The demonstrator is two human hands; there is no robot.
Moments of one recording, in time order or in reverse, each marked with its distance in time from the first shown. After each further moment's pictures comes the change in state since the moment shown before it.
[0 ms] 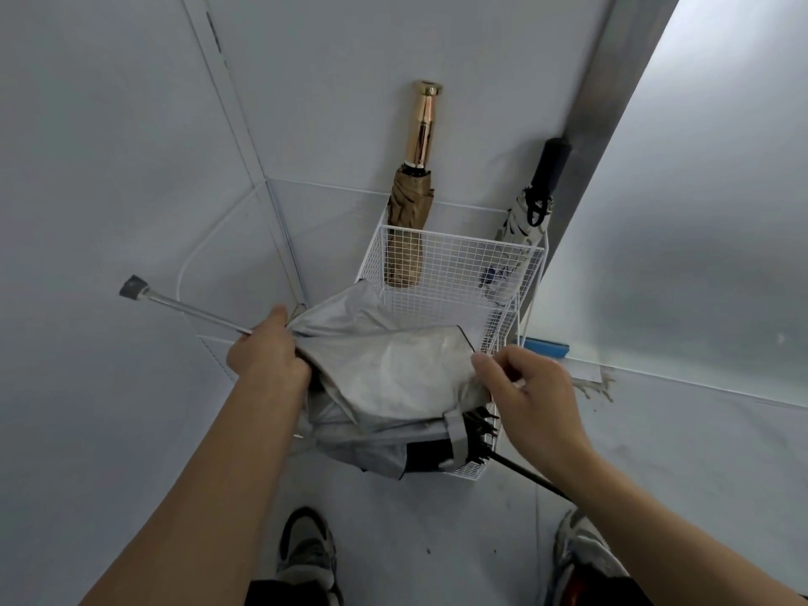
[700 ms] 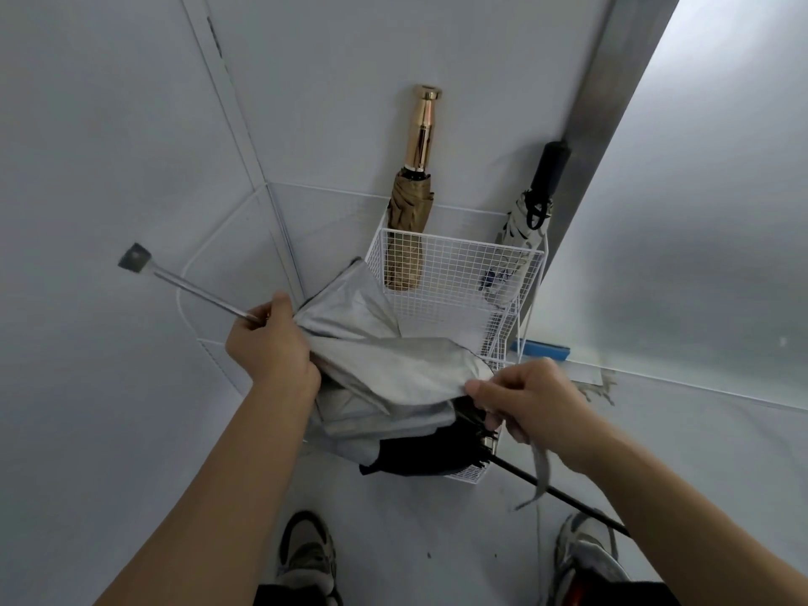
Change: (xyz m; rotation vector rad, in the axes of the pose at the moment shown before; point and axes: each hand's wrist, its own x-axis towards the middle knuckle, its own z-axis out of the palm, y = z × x) left_hand 0.003 -0.011 0.007 0.019 -0.017 0.354; right_hand 0.012 -0.013 -0.026 0.170 -0.474 0.331
